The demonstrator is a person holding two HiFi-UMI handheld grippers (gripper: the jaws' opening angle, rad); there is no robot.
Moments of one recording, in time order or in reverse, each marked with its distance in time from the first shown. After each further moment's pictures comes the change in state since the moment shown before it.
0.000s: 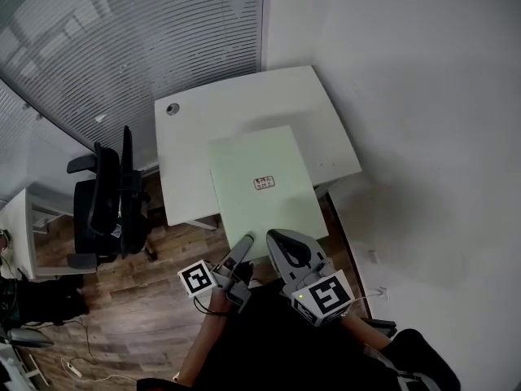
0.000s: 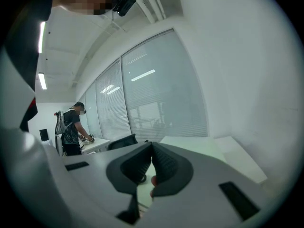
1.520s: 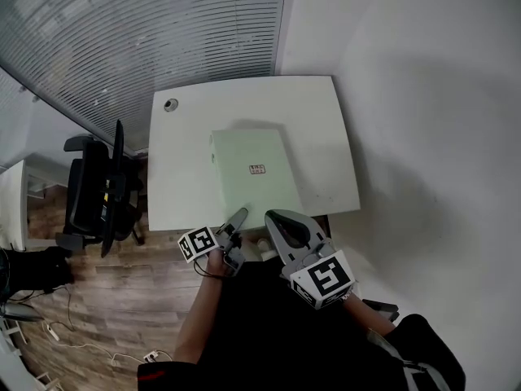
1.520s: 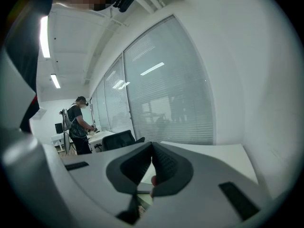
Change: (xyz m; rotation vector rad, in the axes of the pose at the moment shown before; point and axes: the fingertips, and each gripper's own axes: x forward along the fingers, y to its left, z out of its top) left arm 0.137 0.125 0.094 0.065 -0.101 0.290; right arm 0.085 -0.139 0.024 -0.060 0.085 0.176
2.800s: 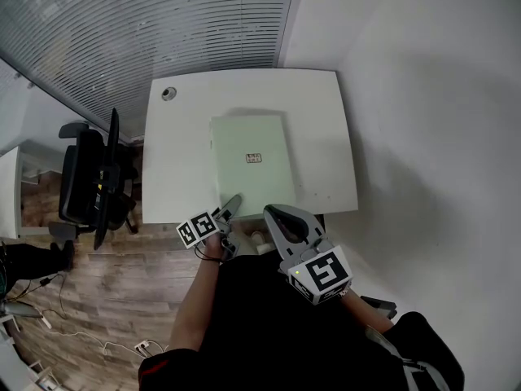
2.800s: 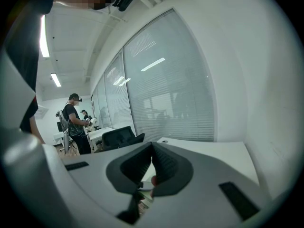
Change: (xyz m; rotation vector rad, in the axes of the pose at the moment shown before) left arm 0.024 0.058 0.025 0.087 -0.056 0.176; right arm 0.013 -0.015 -0.009 -0.001 0.054 0.022
